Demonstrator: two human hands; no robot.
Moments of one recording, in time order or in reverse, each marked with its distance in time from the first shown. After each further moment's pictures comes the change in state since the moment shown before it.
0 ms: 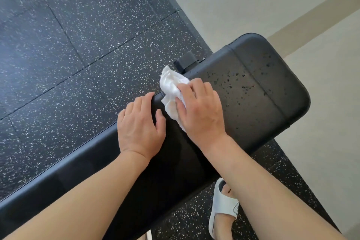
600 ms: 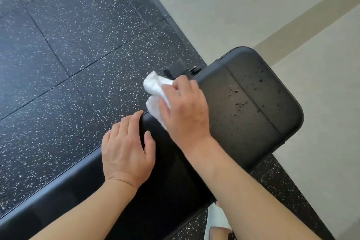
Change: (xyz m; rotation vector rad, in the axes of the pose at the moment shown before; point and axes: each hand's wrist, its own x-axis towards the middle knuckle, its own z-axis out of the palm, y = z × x) left_hand 0.002 -0.003 0.003 0.025 0.027 0.017; right_hand 0.046 -0.005 0.011 0.032 -0.011 0.086
